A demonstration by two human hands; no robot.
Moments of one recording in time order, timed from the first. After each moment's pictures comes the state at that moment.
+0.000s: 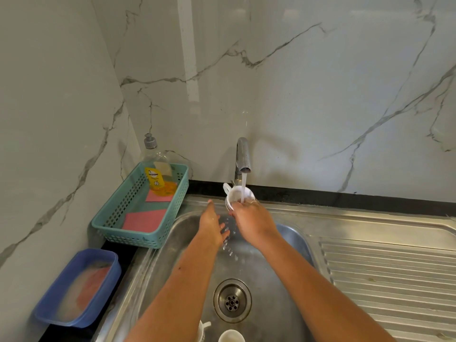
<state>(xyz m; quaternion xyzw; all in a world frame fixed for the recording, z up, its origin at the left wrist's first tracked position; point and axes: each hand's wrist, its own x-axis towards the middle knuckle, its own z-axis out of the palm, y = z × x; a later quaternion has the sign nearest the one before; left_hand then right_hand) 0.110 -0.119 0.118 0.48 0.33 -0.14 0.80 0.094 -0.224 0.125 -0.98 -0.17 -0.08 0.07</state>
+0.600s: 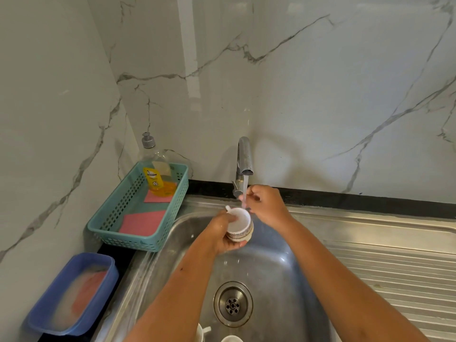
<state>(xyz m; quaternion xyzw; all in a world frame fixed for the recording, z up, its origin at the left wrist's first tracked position) 0.113 -0.122 0.113 0.53 0.24 -0.28 0.76 0.128 -0.254 0.142 -0.88 -0.07 -0.04 0.46</state>
